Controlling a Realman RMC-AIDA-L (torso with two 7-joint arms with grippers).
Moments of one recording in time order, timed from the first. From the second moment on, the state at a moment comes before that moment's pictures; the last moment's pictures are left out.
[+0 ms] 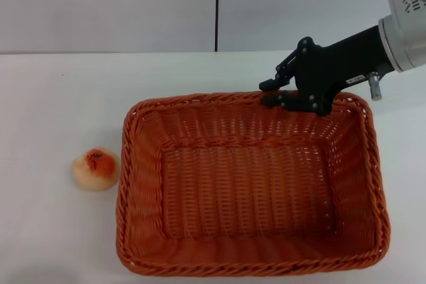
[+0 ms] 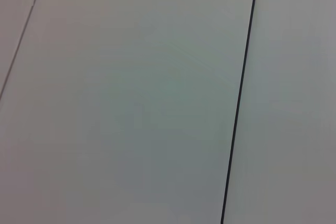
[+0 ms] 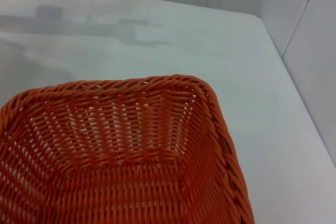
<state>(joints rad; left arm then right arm) 0.08 -2.07 -2.83 -0.05 1.05 -1.80 2.59 0.82 2.05 -0.94 -0.85 -2.25 -1.57 1.32</state>
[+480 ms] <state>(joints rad) 0.09 -2.06 -2.82 -0.05 1.06 -1.80 2.59 0.79 2.07 -0.95 -0.86 -2.21 -1.51 1.31</state>
